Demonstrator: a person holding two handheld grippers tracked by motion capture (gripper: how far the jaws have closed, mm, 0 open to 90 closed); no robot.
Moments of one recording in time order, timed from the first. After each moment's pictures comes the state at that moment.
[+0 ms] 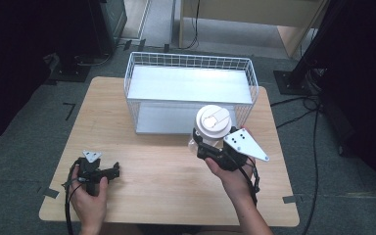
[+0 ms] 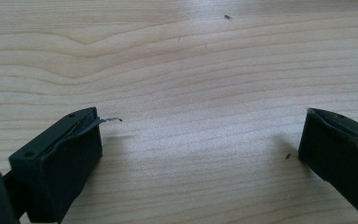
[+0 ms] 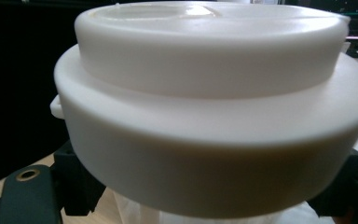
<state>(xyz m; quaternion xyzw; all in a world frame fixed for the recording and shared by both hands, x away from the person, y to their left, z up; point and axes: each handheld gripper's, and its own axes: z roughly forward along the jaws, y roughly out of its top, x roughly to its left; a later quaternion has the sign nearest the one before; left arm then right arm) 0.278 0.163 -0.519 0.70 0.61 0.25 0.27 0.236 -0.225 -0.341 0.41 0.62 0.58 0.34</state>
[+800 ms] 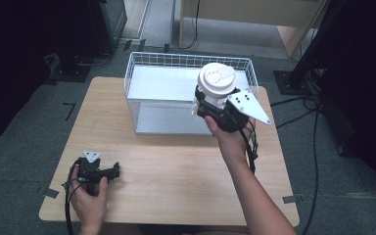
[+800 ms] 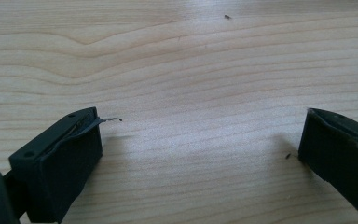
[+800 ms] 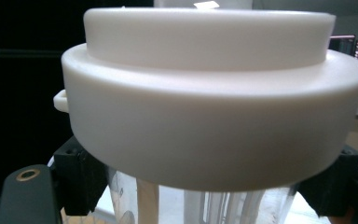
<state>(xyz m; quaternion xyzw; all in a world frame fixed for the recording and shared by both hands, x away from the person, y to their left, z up) 0.278 0.163 -0.519 0.70 0.61 0.25 0.27 0.299 -0.222 -0.287 0.40 0.55 0.61 0.39</state>
